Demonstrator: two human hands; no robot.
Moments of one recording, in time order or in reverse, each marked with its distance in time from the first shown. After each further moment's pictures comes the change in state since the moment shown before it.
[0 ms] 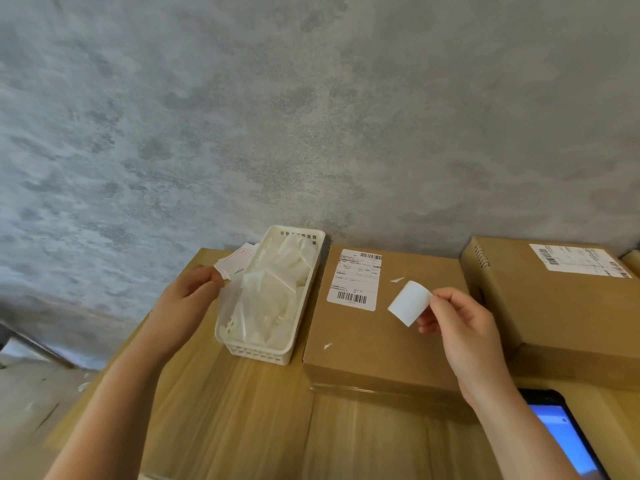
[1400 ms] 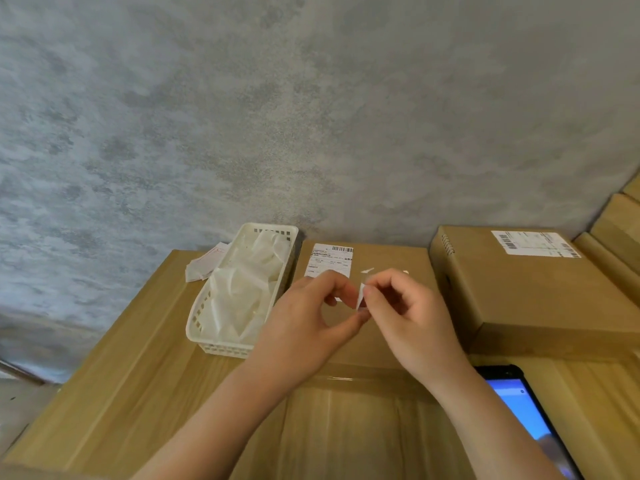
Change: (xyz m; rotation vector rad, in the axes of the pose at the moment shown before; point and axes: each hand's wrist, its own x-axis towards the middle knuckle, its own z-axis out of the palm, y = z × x) left_hand -0.063 0.095 0.125 0.110 -0.188 0.519; right_hand -0.023 -0.037 0.005 -0.120 -0.222 -0.322
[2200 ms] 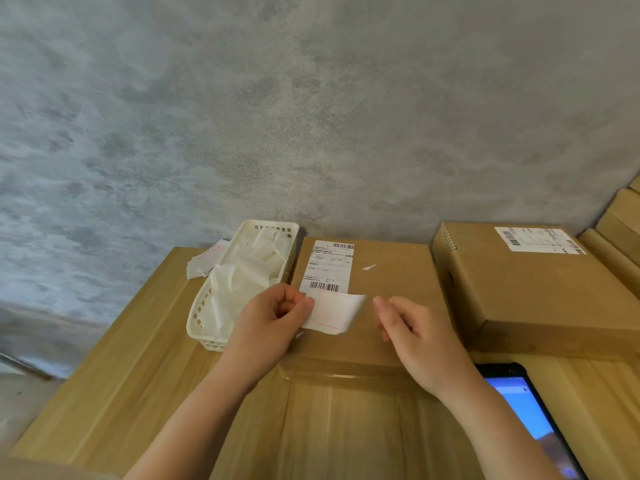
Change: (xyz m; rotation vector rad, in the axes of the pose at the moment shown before) left_hand -0.010 -0.041 -0.007 -0.319 0.027 -0.529; right_hand -0.012 0.032 -0.013 -0.261 -0.133 0.188
